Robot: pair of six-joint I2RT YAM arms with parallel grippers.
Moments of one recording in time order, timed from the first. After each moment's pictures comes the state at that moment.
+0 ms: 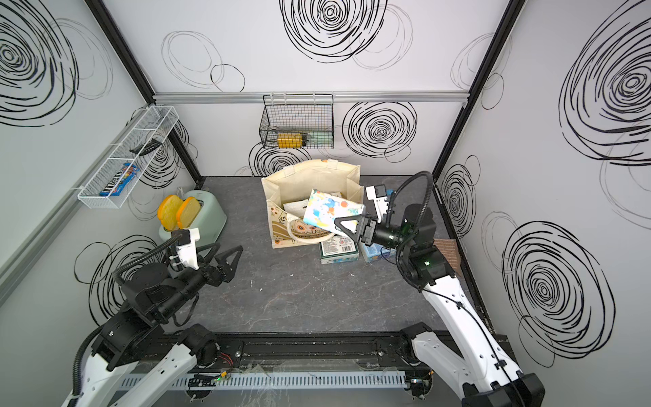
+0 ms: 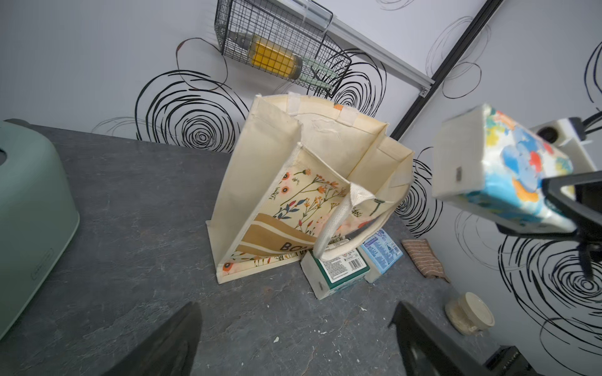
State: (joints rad) left arm -0.46 0.37 0.76 -0.60 -0.02 -0.42; right arm 0.32 0.94 0.96 -0.05 -0.85 0.78
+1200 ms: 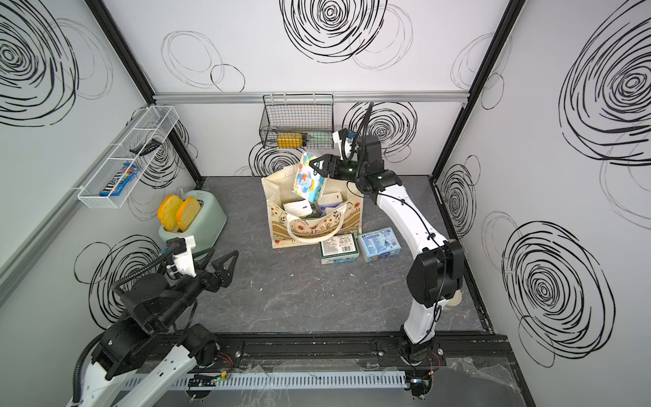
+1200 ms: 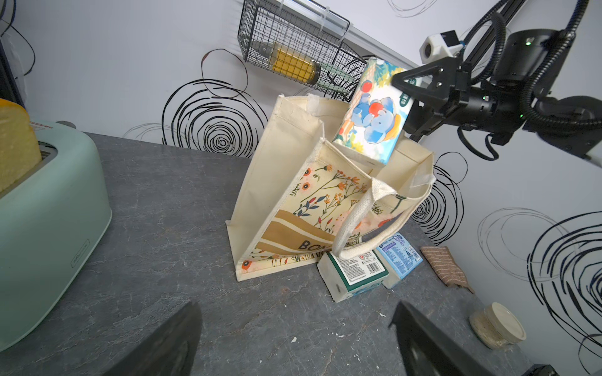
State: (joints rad) left arm -0.50 0.30 0.72 -0.61 -0.12 -0.42; right arm 0.40 1.78 1.76 -0.27 -0.65 0.55
